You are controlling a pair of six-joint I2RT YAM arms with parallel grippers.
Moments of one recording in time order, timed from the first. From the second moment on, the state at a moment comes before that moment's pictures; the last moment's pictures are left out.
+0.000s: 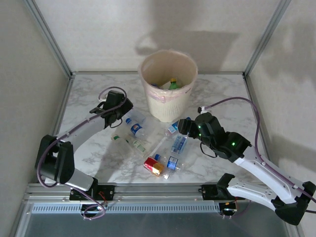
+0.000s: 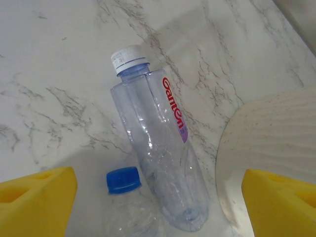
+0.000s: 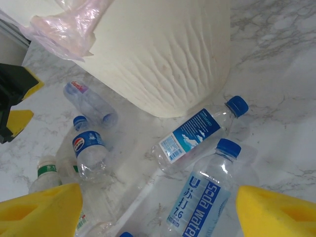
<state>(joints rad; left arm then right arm) -0.34 1.52 1.02 -0.34 -0.19 -0.99 0.86 0.90 0.96 -0.72 0.32 0.75</state>
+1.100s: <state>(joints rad) -0.32 1.99 1.30 -0.41 -0.21 -1.03 0.86 0.84 0.90 -0.76 0.37 0.81</state>
